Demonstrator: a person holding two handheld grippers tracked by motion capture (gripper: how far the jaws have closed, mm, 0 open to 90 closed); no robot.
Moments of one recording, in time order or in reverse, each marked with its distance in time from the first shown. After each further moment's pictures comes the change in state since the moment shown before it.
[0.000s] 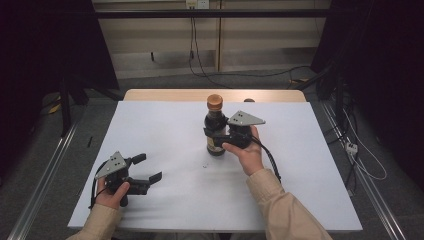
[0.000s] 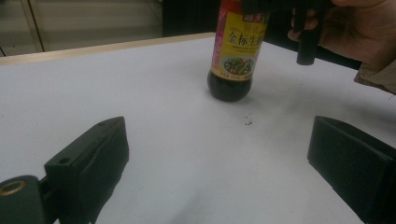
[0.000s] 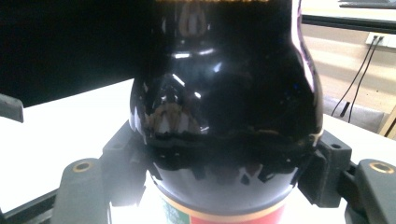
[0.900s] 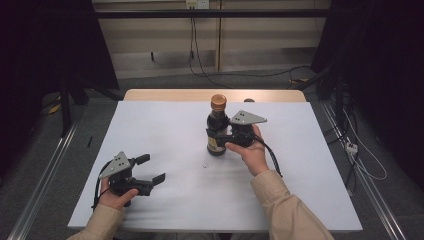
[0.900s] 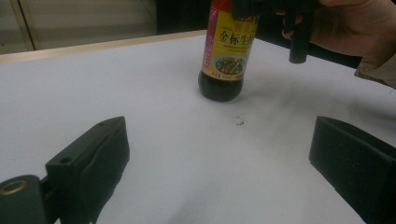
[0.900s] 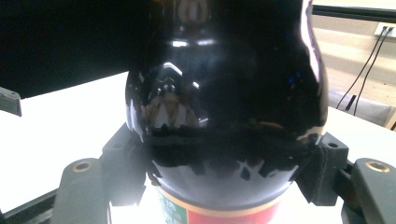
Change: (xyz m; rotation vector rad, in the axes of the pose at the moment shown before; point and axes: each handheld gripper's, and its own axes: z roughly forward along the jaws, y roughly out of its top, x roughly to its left) left arm -0.006 0.002 0.006 0.010 -0.026 -0.001; right arm -0.009 -0.002 -0.003 0.032 0.020 0.012
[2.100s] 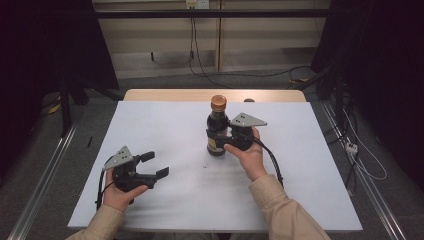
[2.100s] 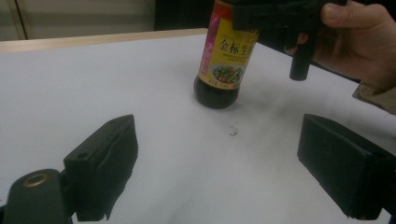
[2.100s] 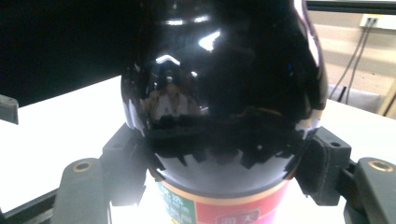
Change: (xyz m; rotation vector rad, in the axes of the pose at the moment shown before) left arm -0.002 0.016 0.009 0.014 -0.014 -0.083; right arm 0.008 -0.005 -0.002 -0.005 -0.056 0.052
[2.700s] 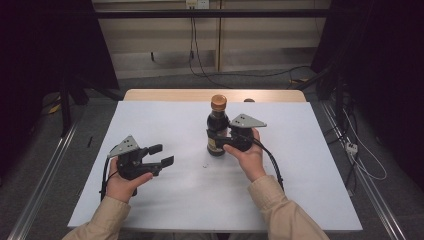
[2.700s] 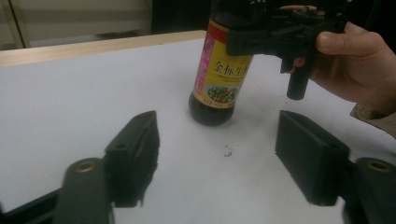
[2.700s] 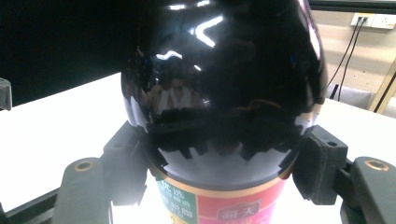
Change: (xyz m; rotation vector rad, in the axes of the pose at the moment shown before) left arm -0.004 0.034 0.016 0.055 -0.009 0.023; right arm 0.001 -0.001 0.000 0.002 -0.019 -0.001
